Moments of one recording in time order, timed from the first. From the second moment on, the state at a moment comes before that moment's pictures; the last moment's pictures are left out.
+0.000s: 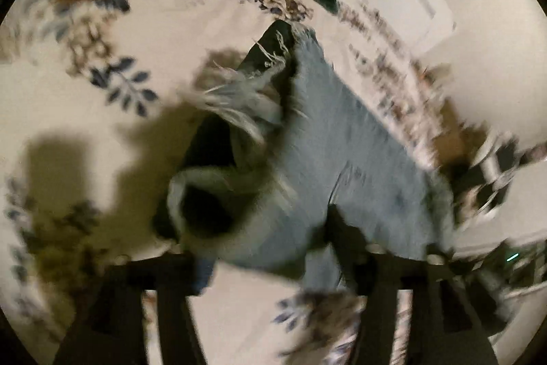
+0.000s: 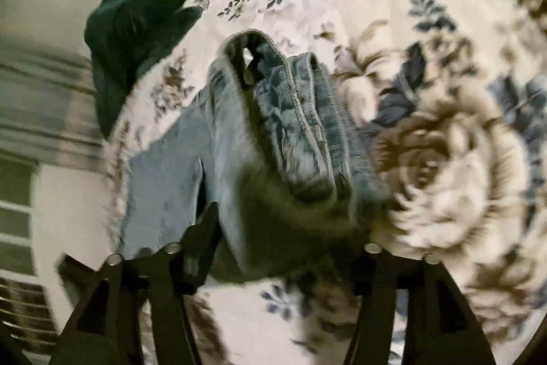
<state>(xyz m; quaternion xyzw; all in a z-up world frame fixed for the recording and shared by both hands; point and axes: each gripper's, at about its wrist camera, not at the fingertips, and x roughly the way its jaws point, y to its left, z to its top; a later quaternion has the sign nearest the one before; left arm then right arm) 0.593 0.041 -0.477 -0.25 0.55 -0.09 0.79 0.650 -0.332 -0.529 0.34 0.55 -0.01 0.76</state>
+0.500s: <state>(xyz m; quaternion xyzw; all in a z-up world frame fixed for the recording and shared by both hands) 0.514 0.008 -0.350 -0.01 0.50 -0.04 0.86 0.545 -0.256 -0.377 0.06 0.52 -0.12 0.84</state>
